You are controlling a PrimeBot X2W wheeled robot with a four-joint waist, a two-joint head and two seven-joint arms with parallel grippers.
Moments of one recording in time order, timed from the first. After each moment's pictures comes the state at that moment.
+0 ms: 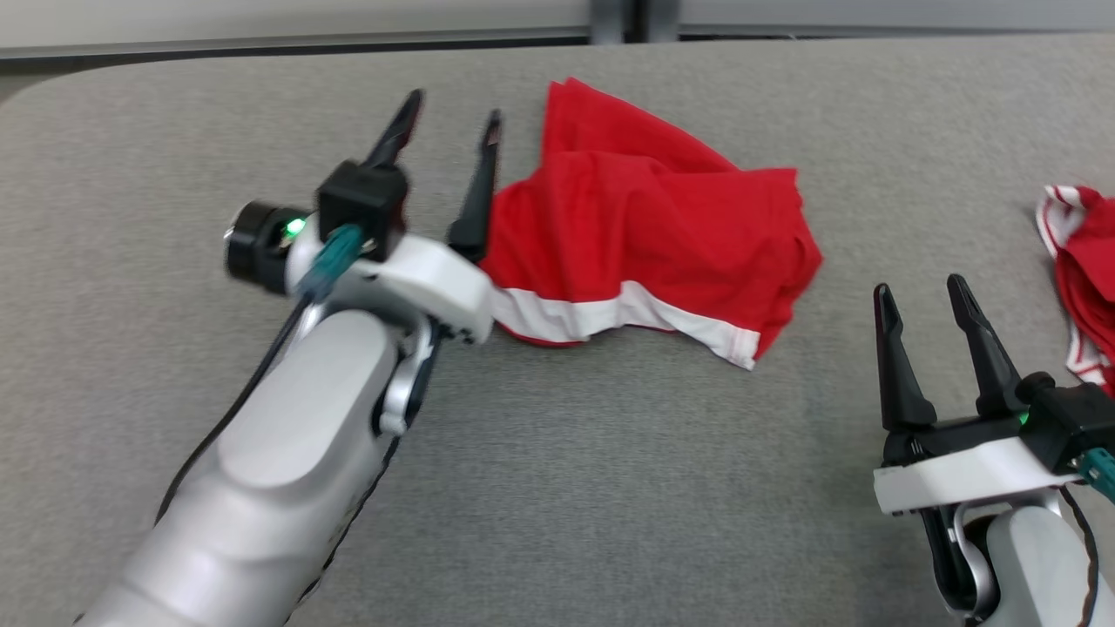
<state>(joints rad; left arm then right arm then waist) -0.81 0.15 -0.71 0.53 -0.56 0.22 -0.26 -0.24 -0.15 0.11 0.22 0.23 0.13 -0.26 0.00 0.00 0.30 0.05</state>
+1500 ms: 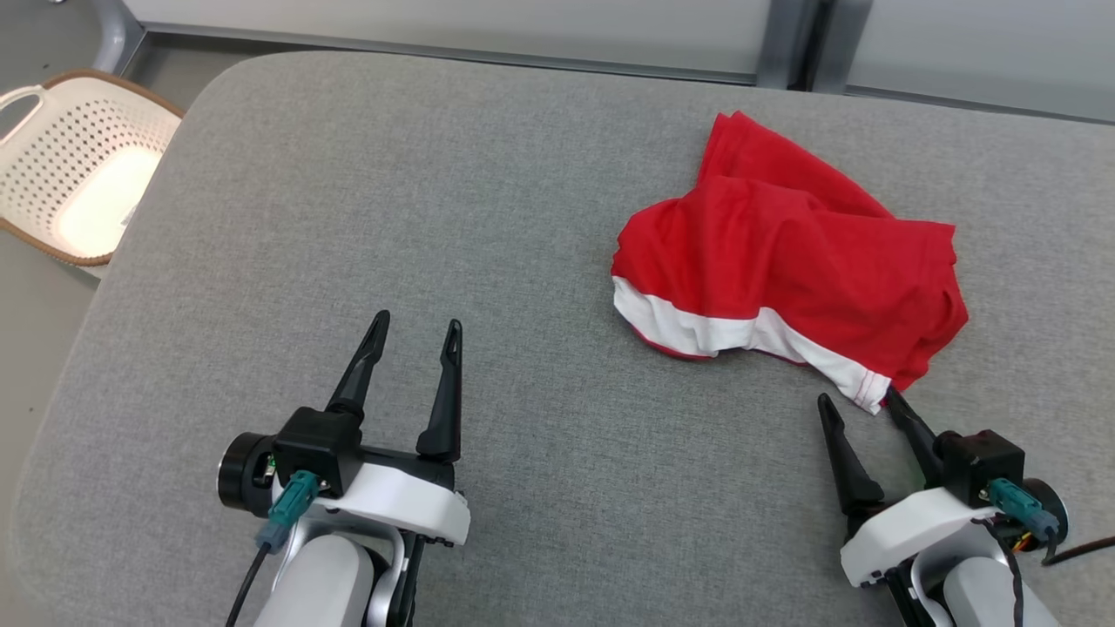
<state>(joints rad) -0.23 0.05 -0.29 0.24 -0.25 0.06 -0.26 -0.24 -0.18 0.24 0.52 0.26 0.13 -0.24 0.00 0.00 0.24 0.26</state>
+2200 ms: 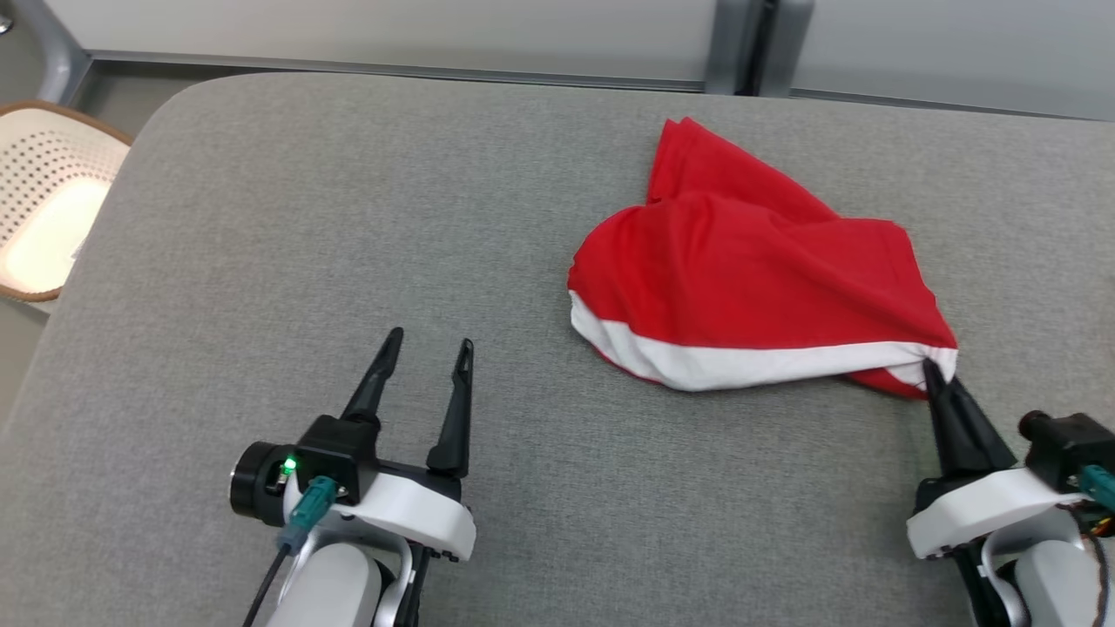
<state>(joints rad) -0.23 0.05 -0.32 0.28 -0.23 0.05 -0.26 -0.25 -0.25 0.17 0.49 0.30 0.13 -0.26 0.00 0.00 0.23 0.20</state>
